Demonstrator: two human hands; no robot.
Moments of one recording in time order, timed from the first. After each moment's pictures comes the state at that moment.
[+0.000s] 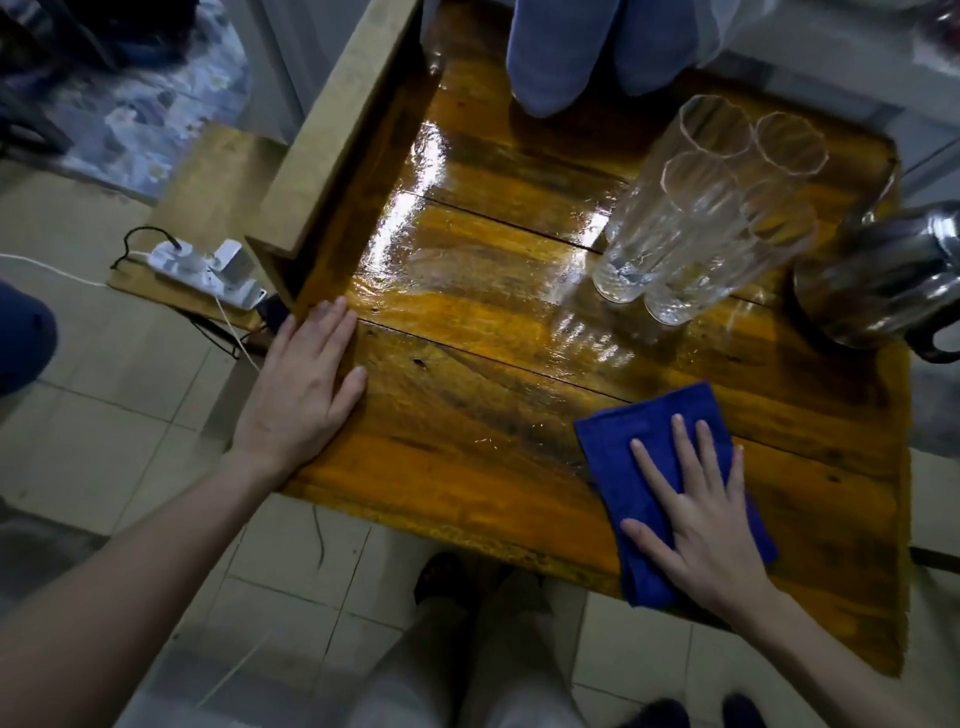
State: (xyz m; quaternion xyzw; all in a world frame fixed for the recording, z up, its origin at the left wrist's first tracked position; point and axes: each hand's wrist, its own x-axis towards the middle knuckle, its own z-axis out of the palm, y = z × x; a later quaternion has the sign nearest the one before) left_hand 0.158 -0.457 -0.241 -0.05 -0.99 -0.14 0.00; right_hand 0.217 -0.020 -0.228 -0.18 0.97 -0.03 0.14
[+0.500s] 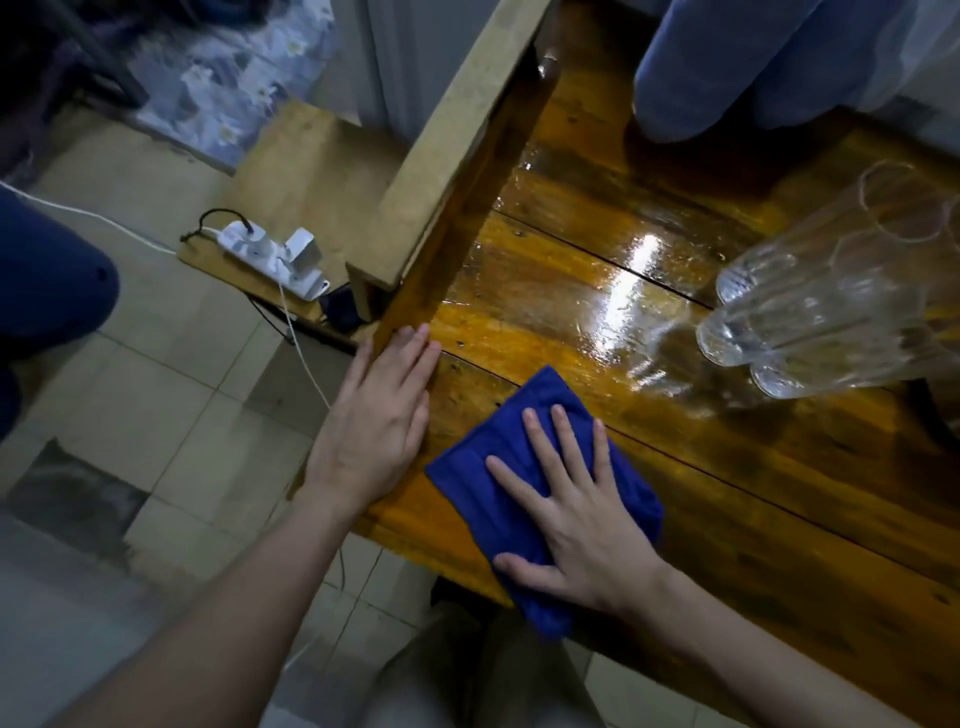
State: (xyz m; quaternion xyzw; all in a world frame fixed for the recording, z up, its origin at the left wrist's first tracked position) left_hand 0.155 -0.459 -0.240 -0.02 -0.99 -0.15 0.00; right_hand 0.158 -0.204 -0.226 -0.41 0.90 -0.02 0.16
